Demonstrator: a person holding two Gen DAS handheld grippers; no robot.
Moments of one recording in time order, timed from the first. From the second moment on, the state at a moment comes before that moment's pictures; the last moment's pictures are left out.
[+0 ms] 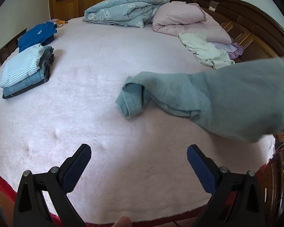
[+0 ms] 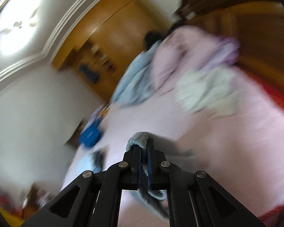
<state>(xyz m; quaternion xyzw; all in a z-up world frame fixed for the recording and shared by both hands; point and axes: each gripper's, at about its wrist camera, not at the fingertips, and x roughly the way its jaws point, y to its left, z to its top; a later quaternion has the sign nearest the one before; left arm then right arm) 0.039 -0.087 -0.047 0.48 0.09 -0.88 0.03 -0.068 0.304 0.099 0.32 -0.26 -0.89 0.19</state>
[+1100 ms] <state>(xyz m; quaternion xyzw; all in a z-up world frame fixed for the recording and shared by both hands) 0.037 -0.061 -0.092 0.53 0.02 -0.85 0.03 -0.053 0.434 -0.124 0.45 -0.33 -0.83 0.03</state>
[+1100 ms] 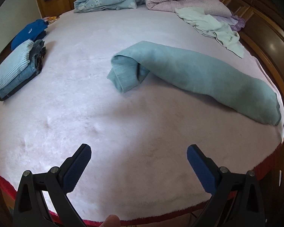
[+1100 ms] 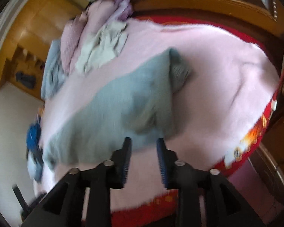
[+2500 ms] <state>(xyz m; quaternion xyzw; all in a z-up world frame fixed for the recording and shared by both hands) -0.080 -0.128 -0.123 0.50 0.06 -0.87 -0.03 -0.093 0.398 -0.133 0.49 -0.31 -0.81 0.07</state>
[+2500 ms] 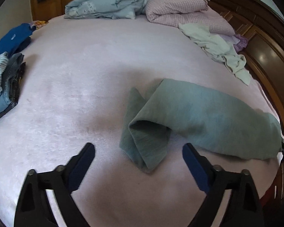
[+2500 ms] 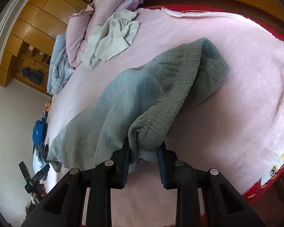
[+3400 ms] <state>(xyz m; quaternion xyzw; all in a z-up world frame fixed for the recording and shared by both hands) -0.099 -0.114 -0.119 0.49 0.03 -0.86 -0.10 -0.095 0.396 -0.133 0.49 -0.31 -0.81 0.06</state>
